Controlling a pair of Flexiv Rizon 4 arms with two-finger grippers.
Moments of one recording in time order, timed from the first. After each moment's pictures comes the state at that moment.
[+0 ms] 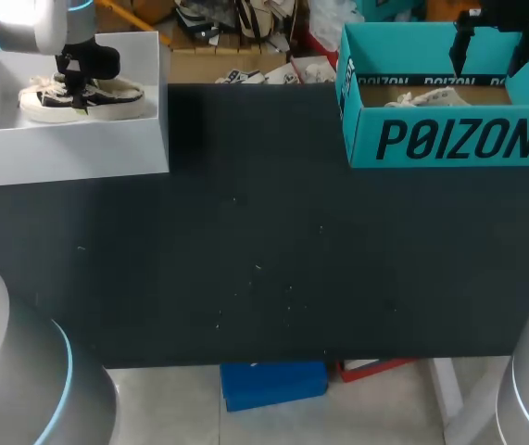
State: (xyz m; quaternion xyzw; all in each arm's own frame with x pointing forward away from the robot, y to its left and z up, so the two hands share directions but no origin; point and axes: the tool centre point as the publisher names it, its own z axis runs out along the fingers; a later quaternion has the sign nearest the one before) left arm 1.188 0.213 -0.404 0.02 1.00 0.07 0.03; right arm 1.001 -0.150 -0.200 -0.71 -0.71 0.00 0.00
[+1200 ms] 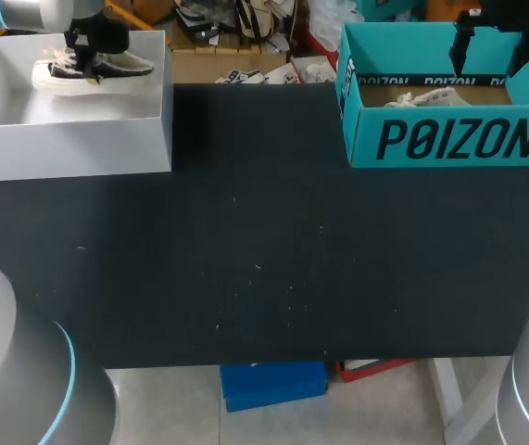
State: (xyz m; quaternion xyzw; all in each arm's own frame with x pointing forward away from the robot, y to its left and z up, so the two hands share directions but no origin) left arm 1.216 0.183 -0.350 0.04 0.99 0.06 0.07; right arm 1.001 -0.150 -0.200 -0.71 -0.71 0.00 0.00
